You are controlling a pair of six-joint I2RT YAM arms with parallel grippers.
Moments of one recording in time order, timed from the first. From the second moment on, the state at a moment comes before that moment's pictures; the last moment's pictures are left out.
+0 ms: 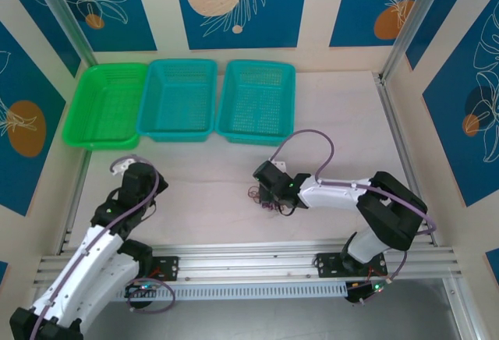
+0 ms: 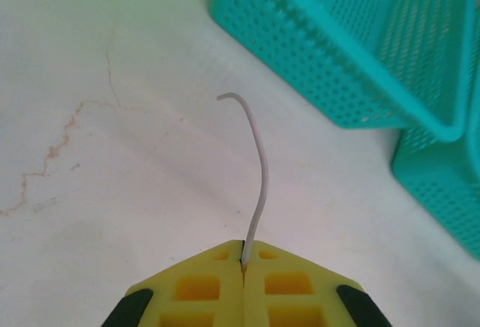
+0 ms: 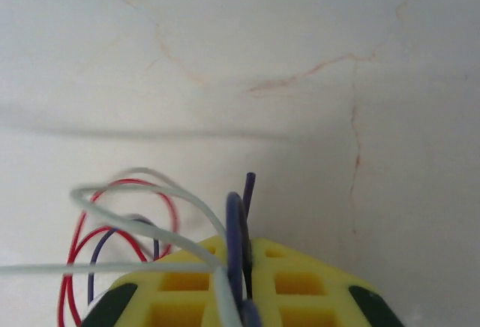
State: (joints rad) left arm -0.35 0.63 0.49 -0.56 -0.27 -0.89; right arm 0.89 1.52 0.72 -0.28 0.23 0.81
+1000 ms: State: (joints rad) left arm -0.94 1.00 0.44 0.21 0.22 -0.09; right arm 0.79 1.26 0.72 -0.28 -0.03 0.47
